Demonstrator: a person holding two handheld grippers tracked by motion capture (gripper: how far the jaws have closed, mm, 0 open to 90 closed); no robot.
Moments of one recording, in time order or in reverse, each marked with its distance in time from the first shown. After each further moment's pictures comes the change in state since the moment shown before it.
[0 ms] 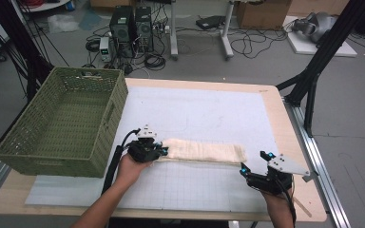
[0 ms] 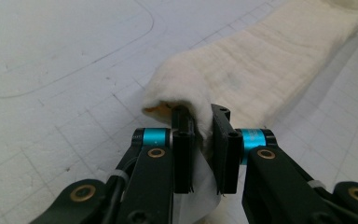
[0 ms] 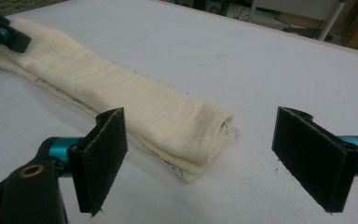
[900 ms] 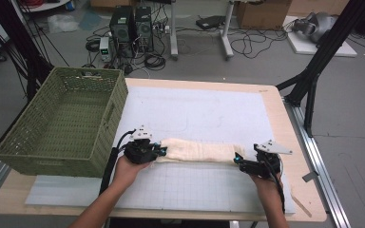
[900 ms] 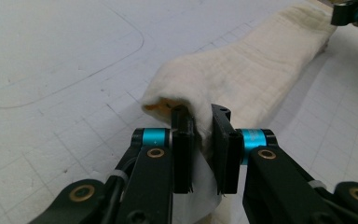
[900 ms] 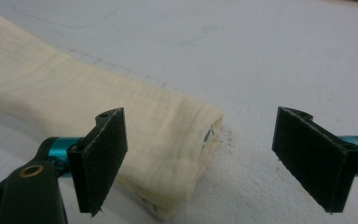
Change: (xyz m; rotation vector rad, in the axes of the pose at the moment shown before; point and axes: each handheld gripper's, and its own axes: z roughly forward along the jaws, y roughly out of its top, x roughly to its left) left arm -0.001 -0.004 -0.012 -0.067 -0.038 -0.001; right arm -0.016 0.005 0.055 0.143 -0.028 0.084
